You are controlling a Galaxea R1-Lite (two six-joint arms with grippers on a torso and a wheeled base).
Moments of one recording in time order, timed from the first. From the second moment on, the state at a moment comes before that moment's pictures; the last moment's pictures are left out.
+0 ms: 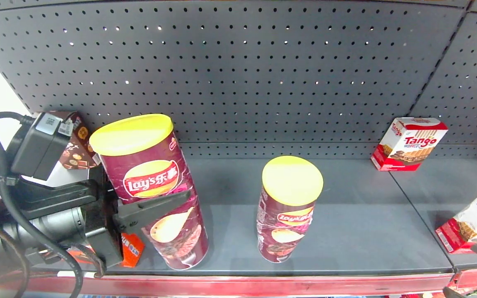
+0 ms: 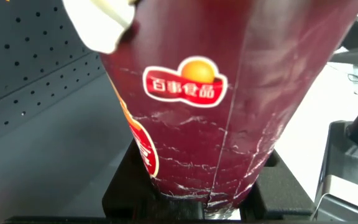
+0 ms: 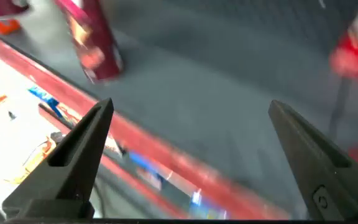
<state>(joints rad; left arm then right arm) -0.39 1.31 -0.50 -0.80 -0.63 0.01 0.15 0.67 -0.02 -0.61 0.38 -0.07</state>
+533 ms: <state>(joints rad) -0.39 1.34 -0.51 -0.81 -0.63 0.02 0.01 0.06 -0.01 -0.02 -0.09 0.03</state>
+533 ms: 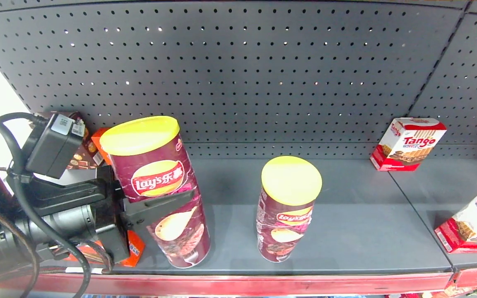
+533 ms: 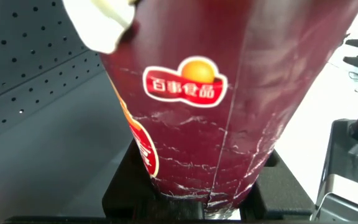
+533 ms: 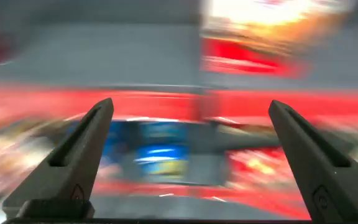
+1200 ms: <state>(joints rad) -0.42 1.36 -0.55 -0.79 -0.63 0.02 0.00 0.00 0.00 0.00 -0.09 0.02</state>
